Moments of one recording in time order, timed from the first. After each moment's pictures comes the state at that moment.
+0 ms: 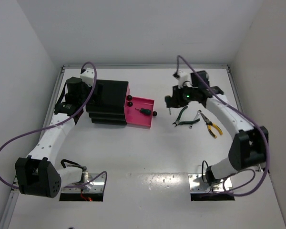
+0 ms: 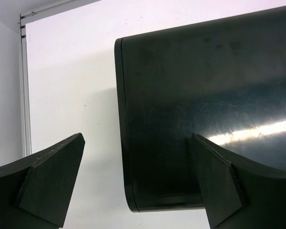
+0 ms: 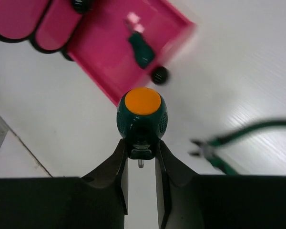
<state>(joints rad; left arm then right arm) -0.10 1.18 0.98 -0.23 -0.05 0.17 0.18 1.46 1.16 -0.56 -0.52 -0.05</state>
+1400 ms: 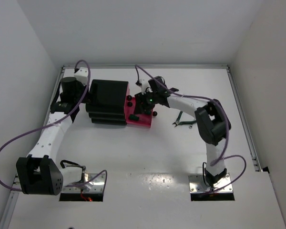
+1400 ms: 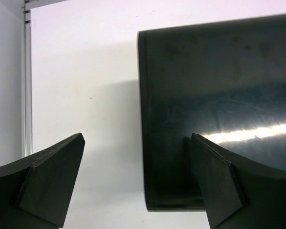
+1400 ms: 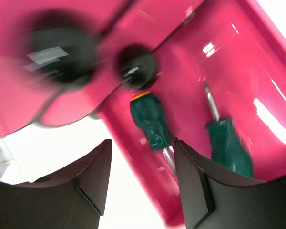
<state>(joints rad) -0.02 1.20 0.98 -0.24 -0.01 0.15 0.56 2.06 1.43 -0.23 -0.50 0.12</state>
